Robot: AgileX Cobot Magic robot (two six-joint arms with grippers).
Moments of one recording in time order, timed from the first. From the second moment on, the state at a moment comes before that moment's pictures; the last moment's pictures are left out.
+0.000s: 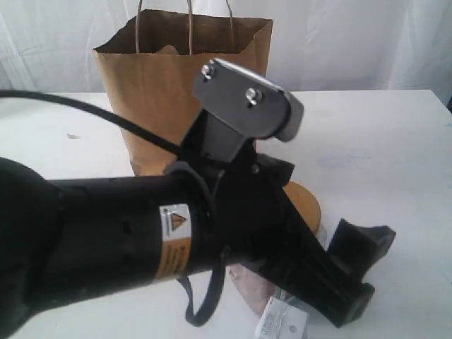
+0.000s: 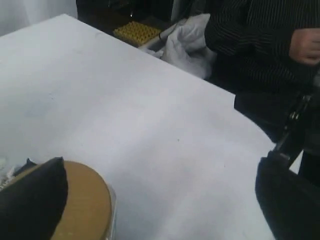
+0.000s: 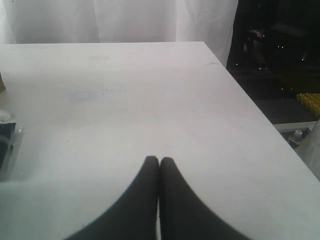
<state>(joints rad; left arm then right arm) -1.27 1.32 -0.89 1.67 0.15 -1.88 -0.10 0.00 0.00 -0.05 0.33 0.06</state>
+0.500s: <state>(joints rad) -1.27 1.25 -0.71 1.53 0.69 -1.66 -0.10 0.00 0.00 -0.05 0.33 0.06</state>
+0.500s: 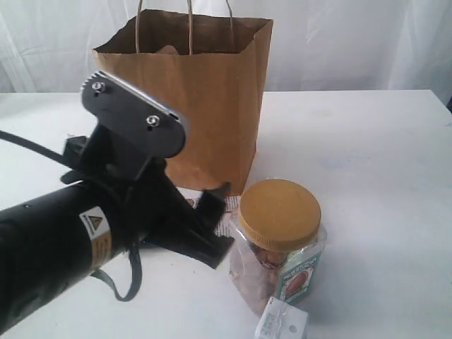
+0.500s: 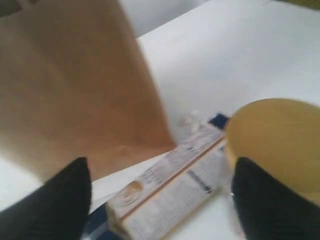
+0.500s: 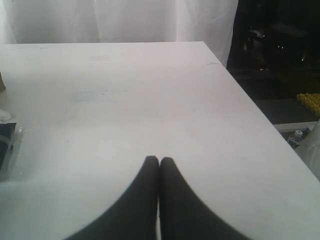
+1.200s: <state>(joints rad) -1.42 1.25 -0.73 0.70 0.53 -0.69 -0.10 0.00 0.00 -0.05 0.33 0.04</state>
